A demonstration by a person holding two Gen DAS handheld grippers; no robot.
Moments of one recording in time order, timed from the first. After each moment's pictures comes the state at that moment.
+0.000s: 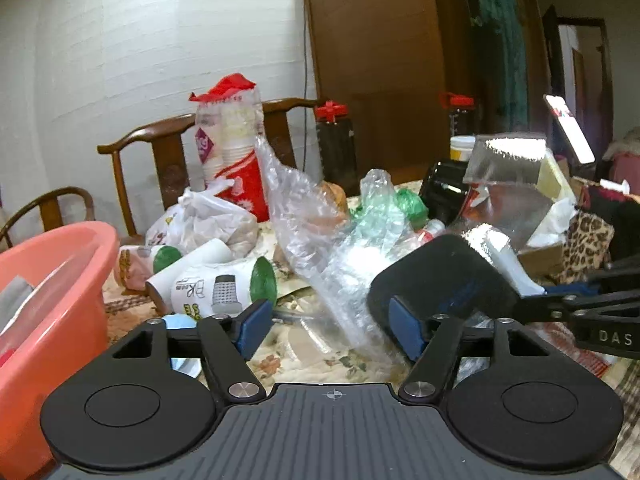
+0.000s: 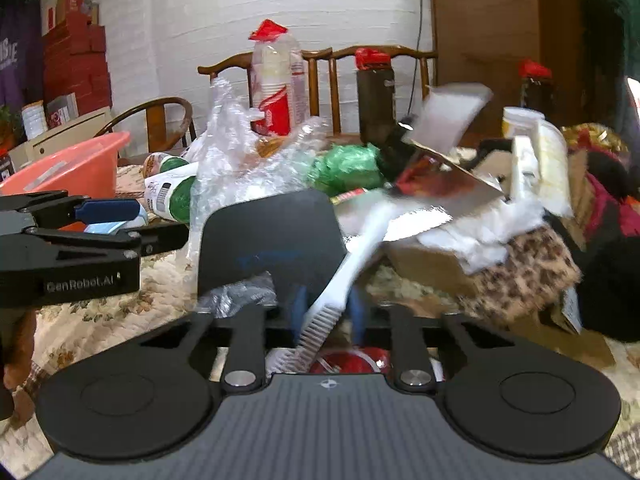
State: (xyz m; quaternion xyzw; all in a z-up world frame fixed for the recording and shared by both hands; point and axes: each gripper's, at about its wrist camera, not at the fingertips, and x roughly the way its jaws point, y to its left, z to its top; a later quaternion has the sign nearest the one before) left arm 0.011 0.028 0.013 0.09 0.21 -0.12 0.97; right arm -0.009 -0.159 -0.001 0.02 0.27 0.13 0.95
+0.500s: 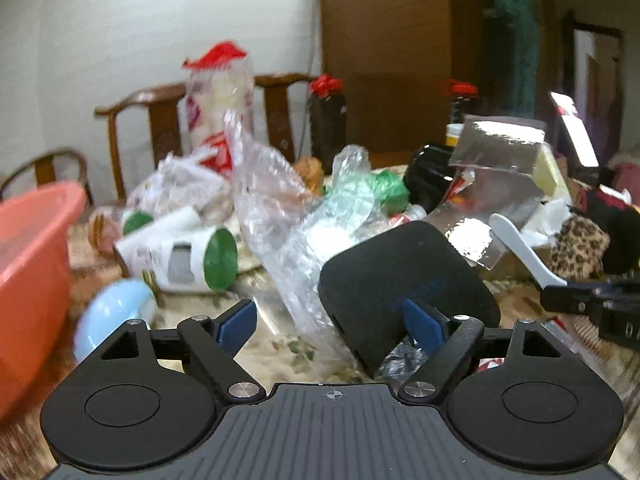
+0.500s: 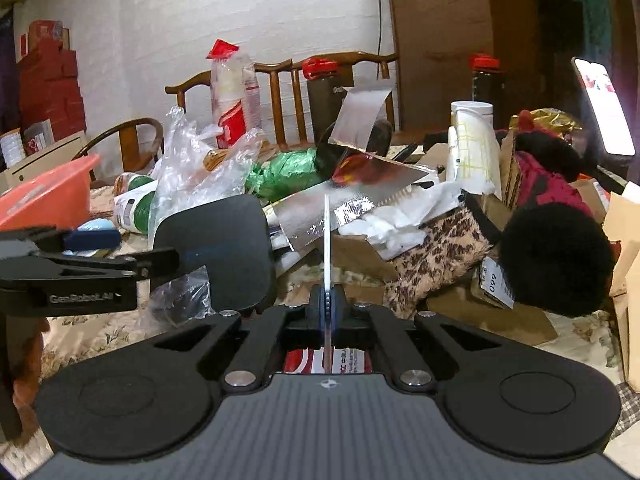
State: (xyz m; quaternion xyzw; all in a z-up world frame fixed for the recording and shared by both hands) left arm 0.022 -0.003 0.000 0.04 0.26 -0.10 0.96; right arm -0.021 -0.196 -0.003 0.05 0.26 0.09 0.96
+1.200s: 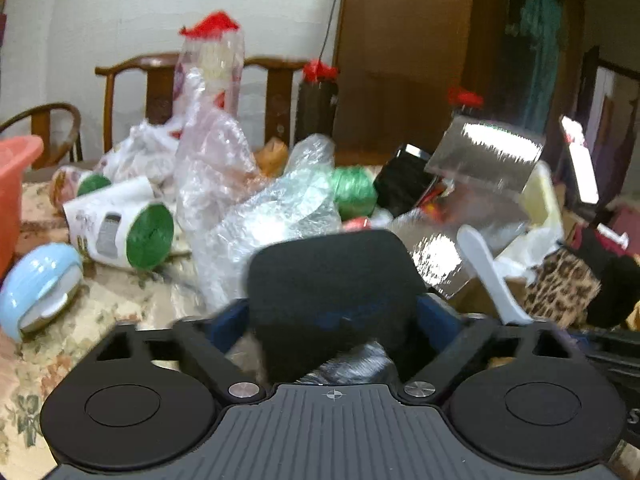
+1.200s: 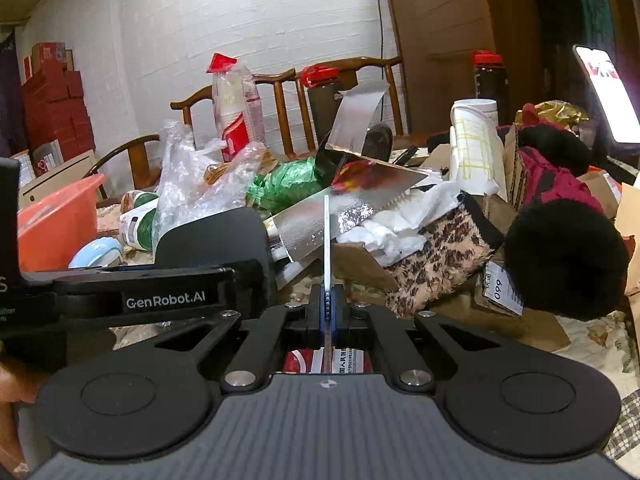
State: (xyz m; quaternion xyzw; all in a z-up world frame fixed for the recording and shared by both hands) left arm 0.037 -0.041 -0.011 -0.03 0.25 -0.10 0.96; right arm -0.016 -0.208 -0.006 0.08 0.25 0.11 0.96
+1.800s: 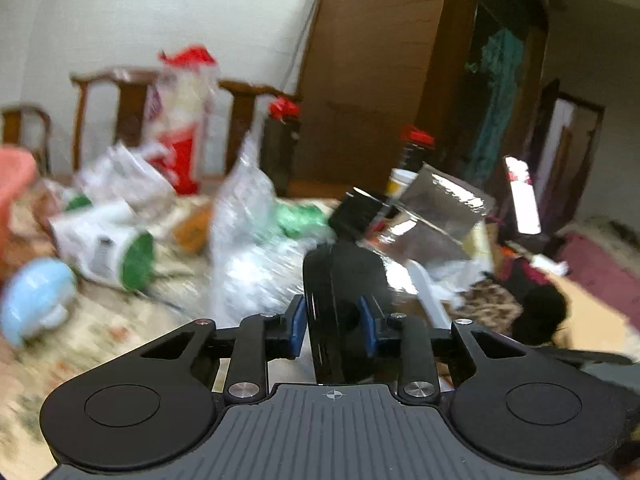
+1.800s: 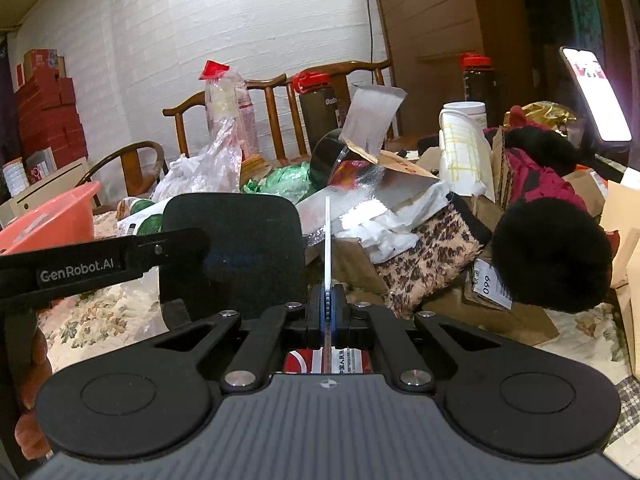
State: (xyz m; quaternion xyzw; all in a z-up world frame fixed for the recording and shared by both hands) left arm 0.011 -0.025 0.014 -0.08 0.23 -0.18 0.95; right arm -0.023 -0.207 -0.001 0.08 0.24 0.09 0.96
